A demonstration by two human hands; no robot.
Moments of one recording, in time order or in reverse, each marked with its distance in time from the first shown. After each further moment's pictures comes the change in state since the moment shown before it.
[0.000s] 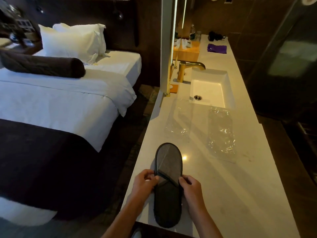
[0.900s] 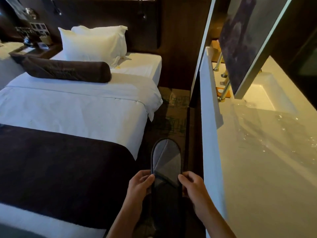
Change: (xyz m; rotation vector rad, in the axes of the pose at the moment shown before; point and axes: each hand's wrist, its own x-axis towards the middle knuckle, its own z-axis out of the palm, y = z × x) left_hand 0.075 0.018 -0.357 -0.266 -0.018 -0.038; right_hand -0.071 -0.097 0.330 -0.017 -0.201 0.016
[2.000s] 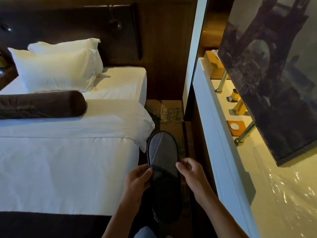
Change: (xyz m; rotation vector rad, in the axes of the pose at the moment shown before) left_hand 0.345 0.197 0.054 0.006 -0.118 0.041; right_hand 0.309 -0.225 0.016 0.004 0.112 -0.148
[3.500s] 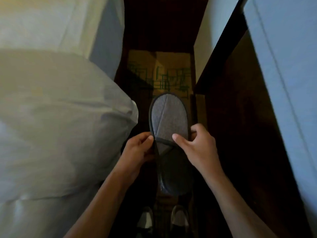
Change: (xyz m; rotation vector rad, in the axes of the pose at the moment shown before) left_hand 0.635 -0.136 0.072 0.068 -0.162 -0.154; right_hand 0.622 0.154 0.047 -0.467 0.180 0.031
